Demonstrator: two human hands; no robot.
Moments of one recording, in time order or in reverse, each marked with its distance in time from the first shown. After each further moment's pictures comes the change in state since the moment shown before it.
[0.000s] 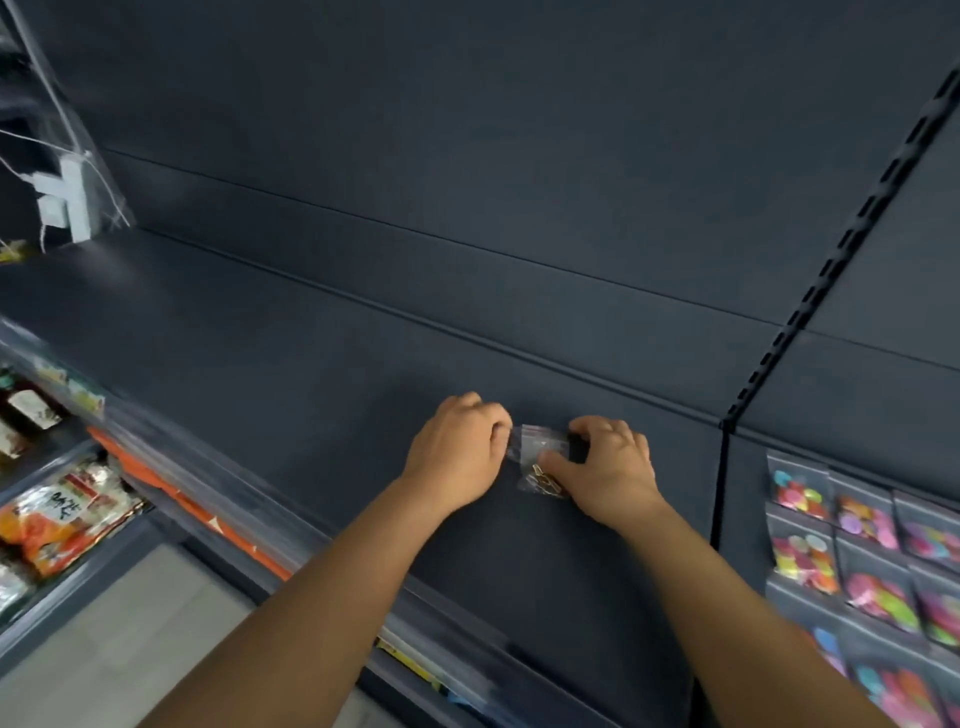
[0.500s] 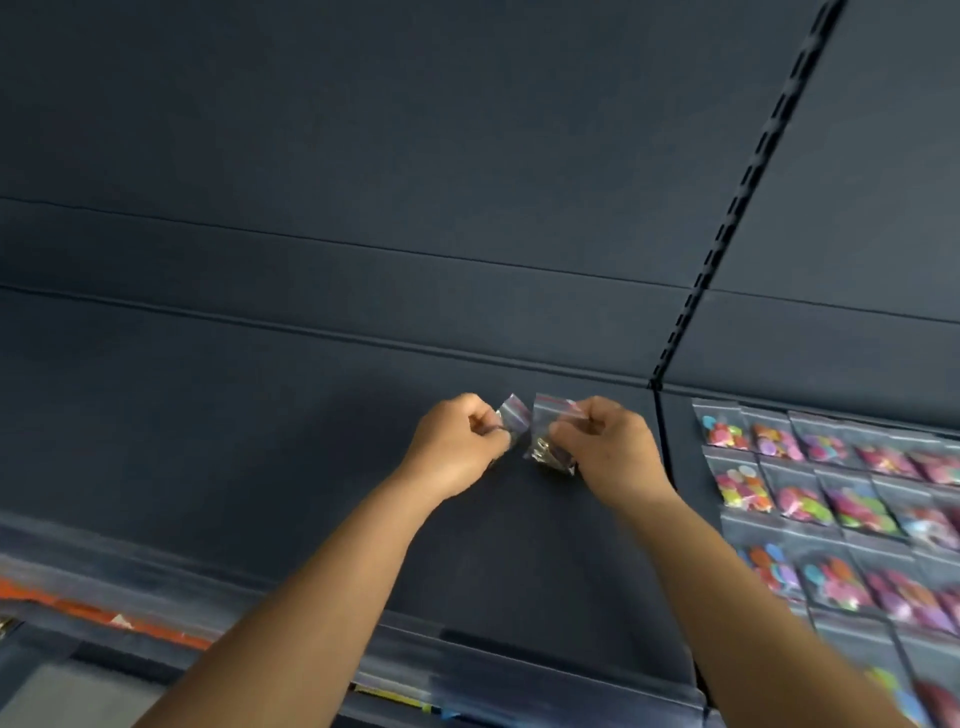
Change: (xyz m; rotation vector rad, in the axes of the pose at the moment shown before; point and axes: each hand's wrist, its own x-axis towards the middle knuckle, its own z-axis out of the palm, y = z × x) left_hand 0.023 0.016 0.001 -0.576 -0.288 -0.131; right_hand -0.026 0.001 -0.018 0.551 0.292 0.150
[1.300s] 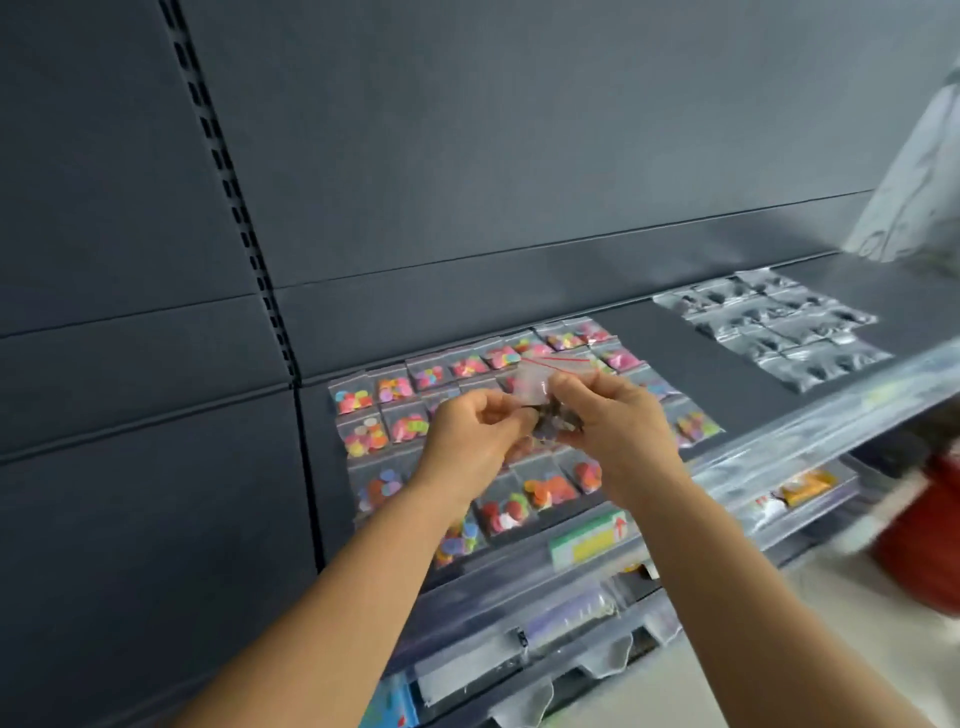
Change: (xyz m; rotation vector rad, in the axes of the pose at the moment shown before) left_hand -0.125 0.194 0.241 -0.446 -0.552 0.228; right_hand -0.151 0.076 -0.270 0.508 0.609 0.122
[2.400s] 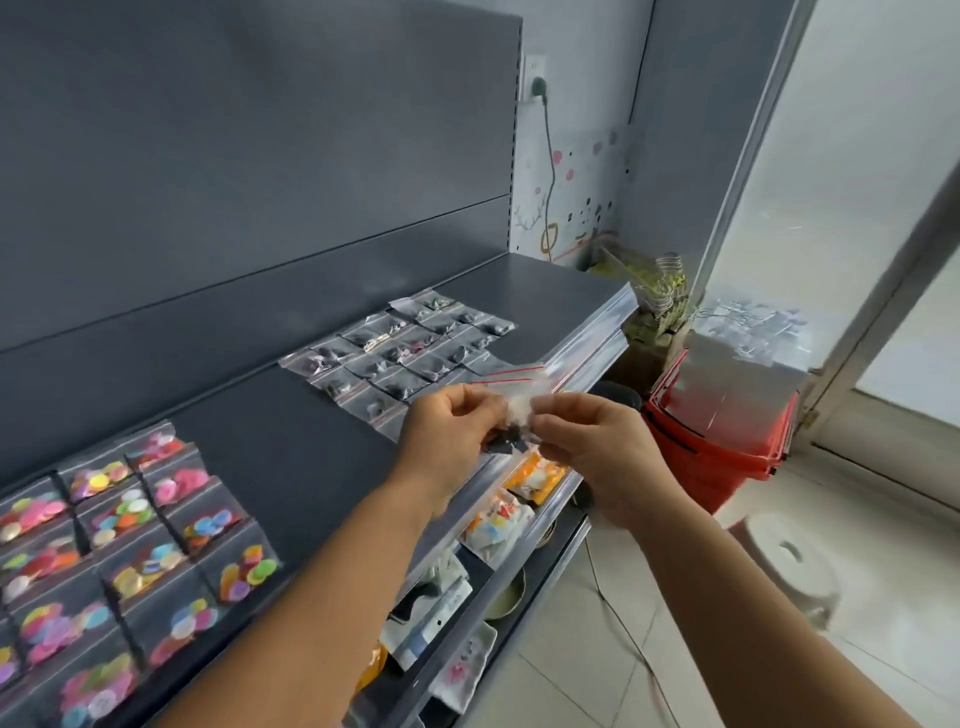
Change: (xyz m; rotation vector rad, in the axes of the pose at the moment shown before) left_hand 0.098 0.036 0.421 -0.072 -0.430 0.120; right_hand 0.081 -0.023 -0.407 -0.016 0.366 0.029
